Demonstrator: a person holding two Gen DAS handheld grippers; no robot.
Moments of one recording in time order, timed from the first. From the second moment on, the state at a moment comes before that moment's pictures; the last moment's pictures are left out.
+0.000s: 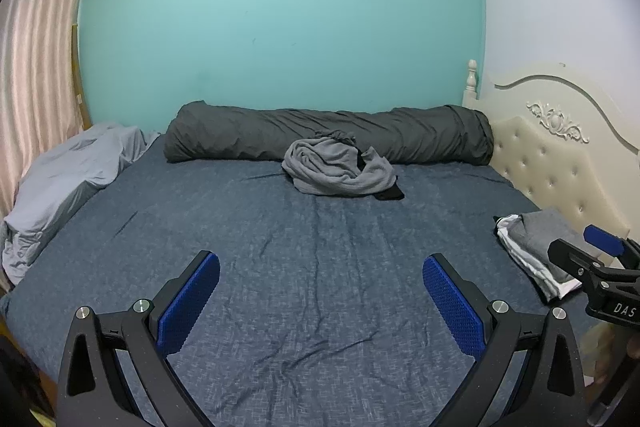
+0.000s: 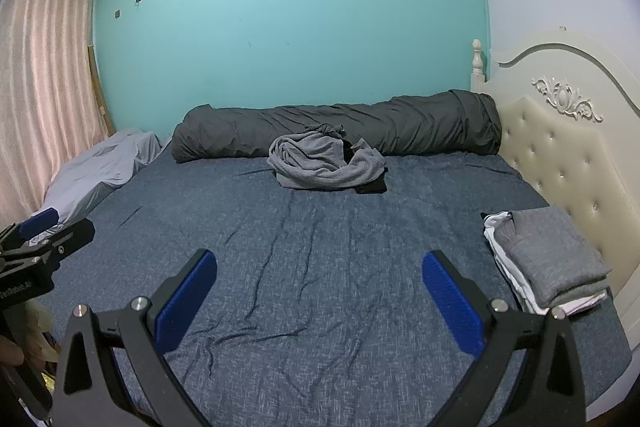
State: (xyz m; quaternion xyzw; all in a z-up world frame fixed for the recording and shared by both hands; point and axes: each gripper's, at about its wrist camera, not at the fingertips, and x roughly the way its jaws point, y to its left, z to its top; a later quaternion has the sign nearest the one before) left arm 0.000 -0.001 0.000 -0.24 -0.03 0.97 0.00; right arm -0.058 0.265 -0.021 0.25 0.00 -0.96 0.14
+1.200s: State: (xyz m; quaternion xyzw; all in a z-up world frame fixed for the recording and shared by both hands) left arm -0.002 0.002 0.003 -0.25 -0.03 0.97 -0.01; right arm -0.058 0.269 -0.020 0.25 0.00 -0.96 0.14
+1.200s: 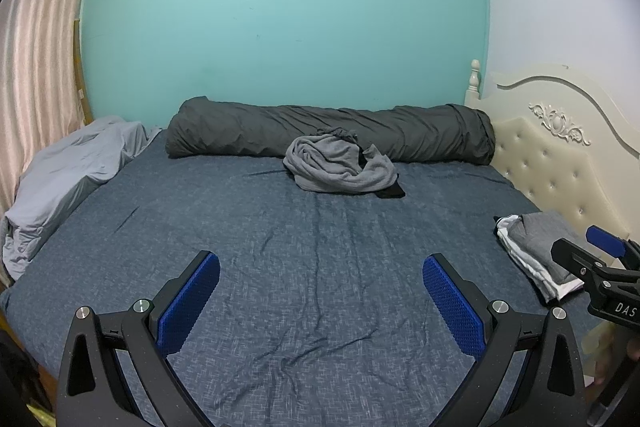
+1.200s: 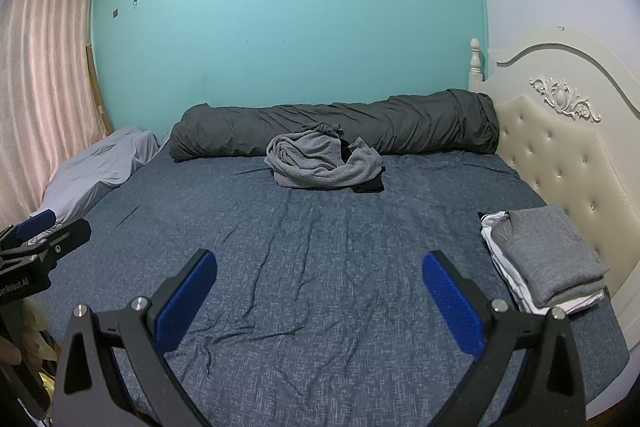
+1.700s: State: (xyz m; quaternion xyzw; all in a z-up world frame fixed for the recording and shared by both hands) left arm -0.001 0.005 0.004 -0.25 -0.03 0.97 -0.01; right arm -0.059 0.274 -0.017 0.25 0.00 -0.96 0.14
